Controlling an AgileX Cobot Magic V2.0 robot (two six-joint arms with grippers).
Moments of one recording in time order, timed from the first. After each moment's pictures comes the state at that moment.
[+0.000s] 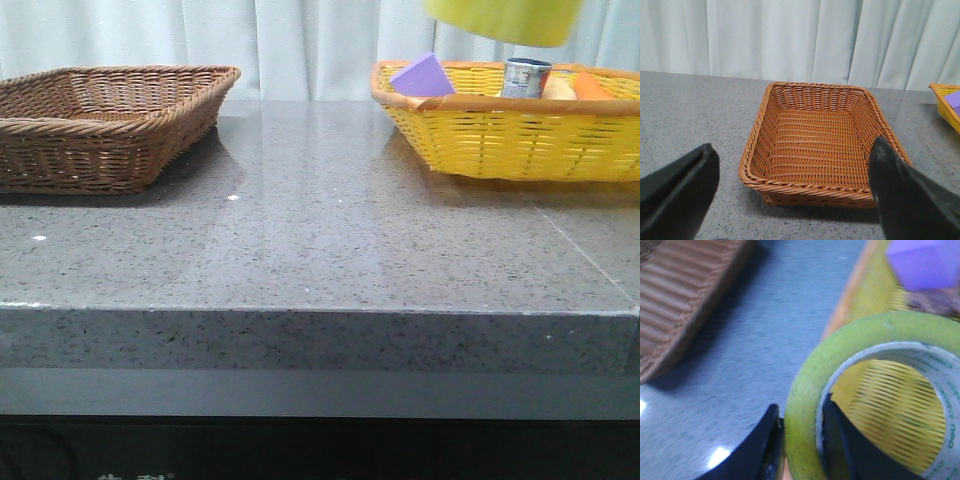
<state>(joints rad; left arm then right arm) -0.06 0.44 -0.56 -0.06 0.31 -0.01 0.38 1.47 -1.43 0.23 0.72 -0.09</state>
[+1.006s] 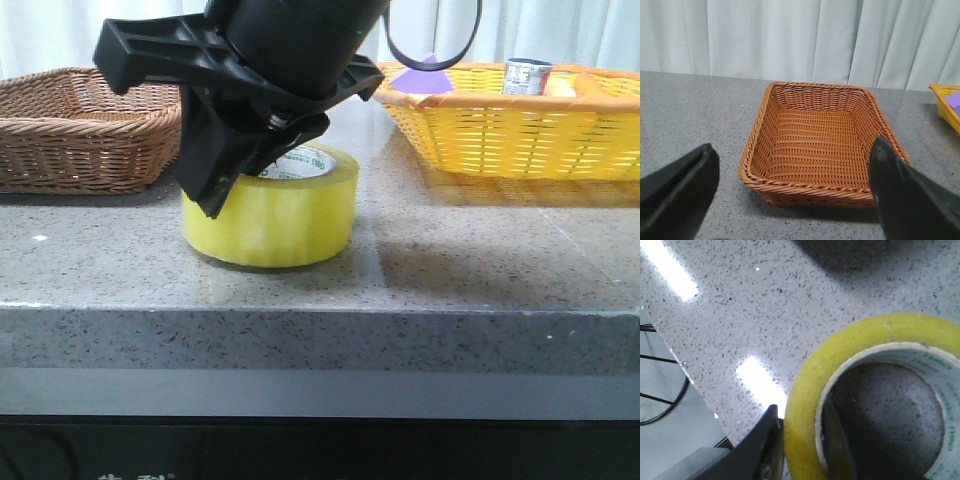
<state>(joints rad) -0.06 0.44 -0.56 -0.06 0.31 -0.01 0.78 1.65 -1.26 0.25 0.54 -0.13</state>
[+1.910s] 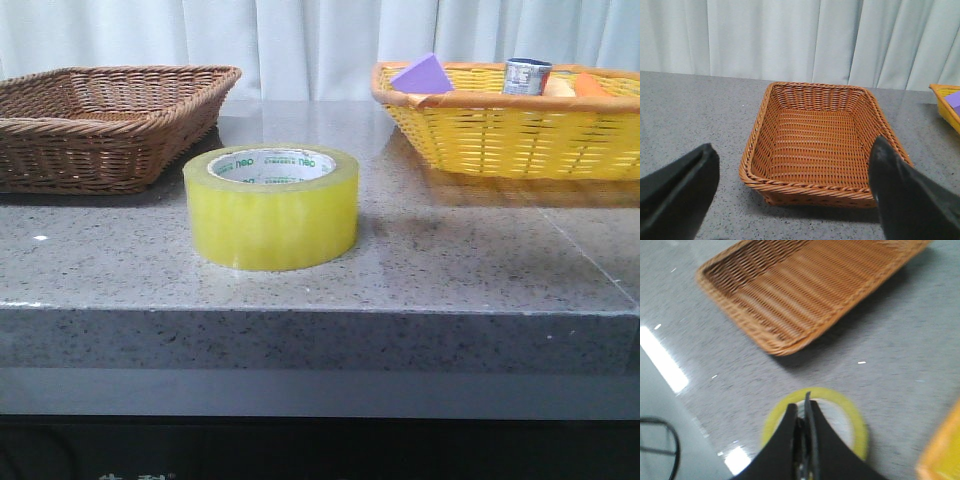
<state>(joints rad) -0.06 0.44 -0.56 -0.06 0.31 -0.01 0.61 1.30 -1.26 0.25 0.55 -0.12</state>
